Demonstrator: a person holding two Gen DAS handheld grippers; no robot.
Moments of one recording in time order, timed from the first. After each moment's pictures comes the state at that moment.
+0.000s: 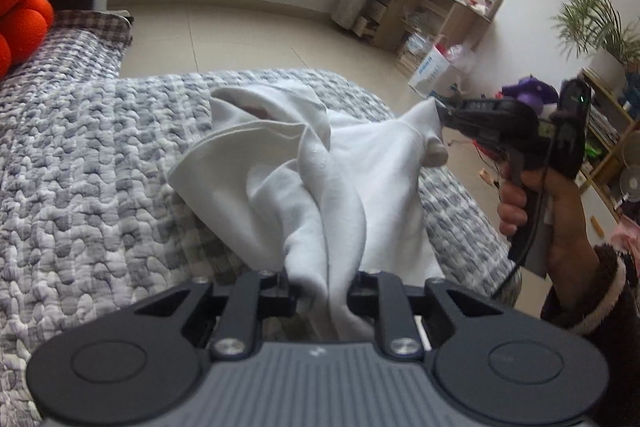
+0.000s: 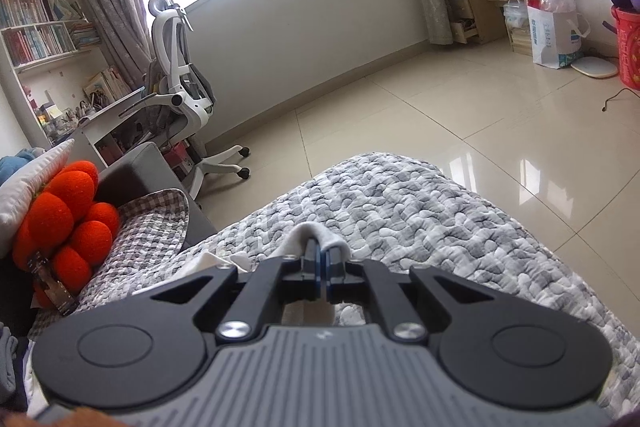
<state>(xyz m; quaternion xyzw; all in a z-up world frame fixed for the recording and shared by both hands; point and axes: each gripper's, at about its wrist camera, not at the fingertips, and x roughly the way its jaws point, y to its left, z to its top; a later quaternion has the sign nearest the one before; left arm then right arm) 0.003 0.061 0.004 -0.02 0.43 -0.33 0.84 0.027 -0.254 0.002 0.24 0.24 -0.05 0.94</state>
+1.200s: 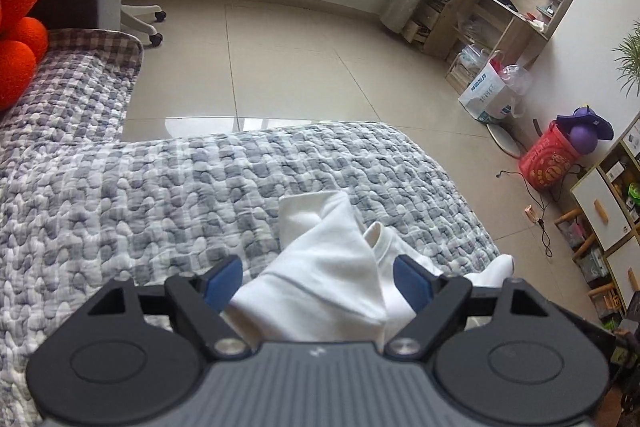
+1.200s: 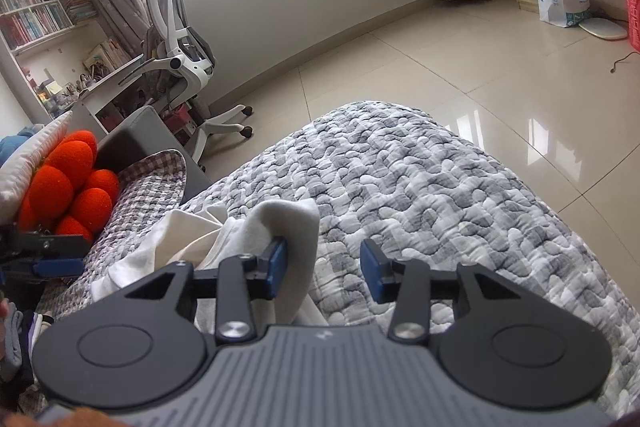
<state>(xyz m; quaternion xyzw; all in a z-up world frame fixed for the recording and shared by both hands) 0.157 -0.018 0.039 -0.04 0.44 -0.25 0.86 0.025 -0.272 -0.014 0.25 0.29 -0.02 0.92</state>
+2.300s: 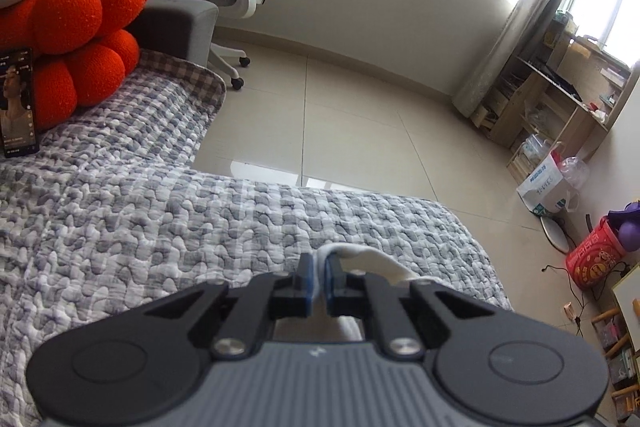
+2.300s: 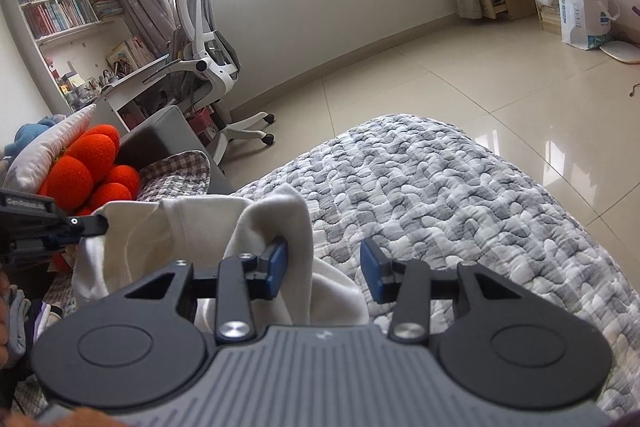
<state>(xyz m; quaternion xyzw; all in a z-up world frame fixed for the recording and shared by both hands) 0.117 0.001 0.062 -0.11 0.36 -0.13 0.92 0.021 -0.251 -0.006 0.23 0.27 0.01 0.94</state>
